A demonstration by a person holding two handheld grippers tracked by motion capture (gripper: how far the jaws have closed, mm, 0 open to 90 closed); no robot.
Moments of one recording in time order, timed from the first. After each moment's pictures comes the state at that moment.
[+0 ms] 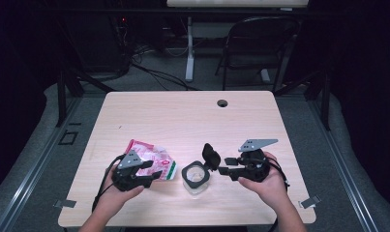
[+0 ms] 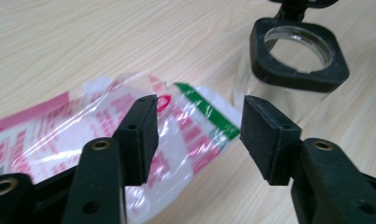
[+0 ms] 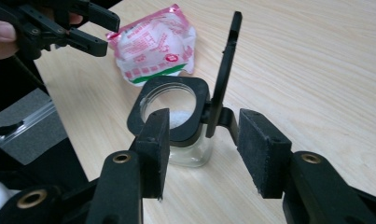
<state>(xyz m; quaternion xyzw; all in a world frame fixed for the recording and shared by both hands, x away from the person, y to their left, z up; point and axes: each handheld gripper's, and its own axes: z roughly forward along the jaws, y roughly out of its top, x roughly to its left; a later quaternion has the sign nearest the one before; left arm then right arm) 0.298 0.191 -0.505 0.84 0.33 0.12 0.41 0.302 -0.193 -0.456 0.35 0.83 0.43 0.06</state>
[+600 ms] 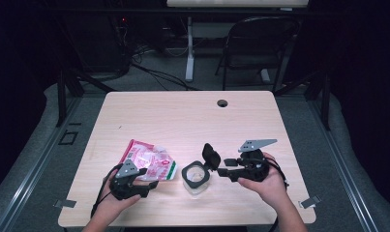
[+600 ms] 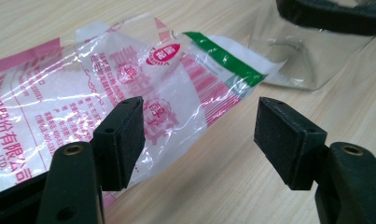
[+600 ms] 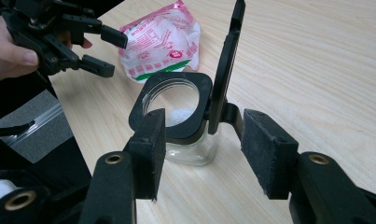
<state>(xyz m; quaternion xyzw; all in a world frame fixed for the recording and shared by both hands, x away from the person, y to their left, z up) 0.294 0.197 -0.545 0.84 0.34 0.13 0.40 0.306 -0.194 -0.465 0.36 0.83 0.43 0.04</state>
